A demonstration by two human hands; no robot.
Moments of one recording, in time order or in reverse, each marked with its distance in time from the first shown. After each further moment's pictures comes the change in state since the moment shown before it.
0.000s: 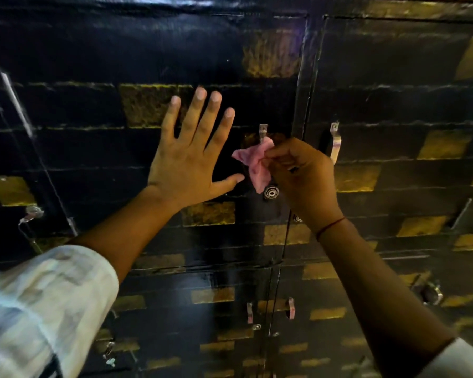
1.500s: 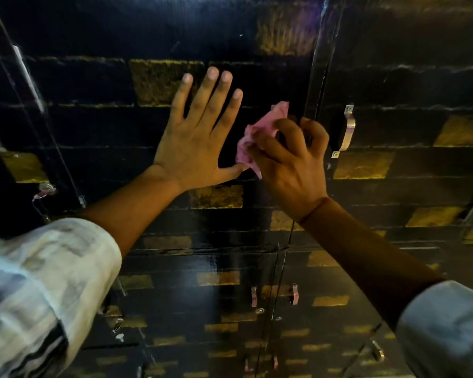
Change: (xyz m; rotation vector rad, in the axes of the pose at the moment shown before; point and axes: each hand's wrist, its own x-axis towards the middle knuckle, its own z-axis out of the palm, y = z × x) left_hand -0.002 -0.005 -0.008 -0.052 -0.020 0.018; right_hand -0.004 0.022 0.028 -0.995 0.150 -0.697
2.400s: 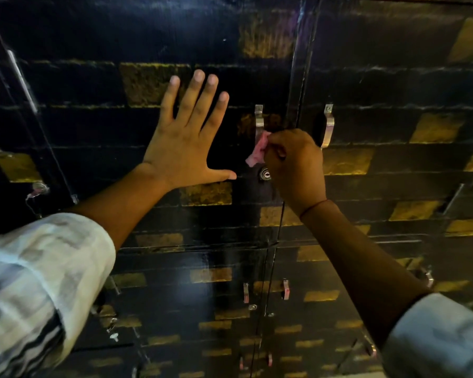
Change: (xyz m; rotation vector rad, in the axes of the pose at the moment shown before) left_hand -0.002 0.001 -0.003 -0.002 -0.084 0.020; right_hand -0.004 0.014 -0.022 0.561 -0.172 0.588
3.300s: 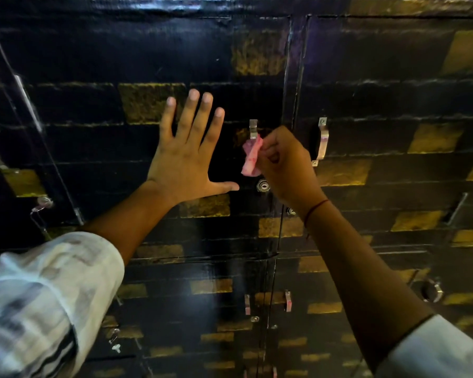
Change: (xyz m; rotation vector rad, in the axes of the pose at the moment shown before) left_hand 0.002 0.010 0.006 0.009 0.049 -0.044; right_hand 0.020 -0.009 -0.009 0.423 -0.243 0.259
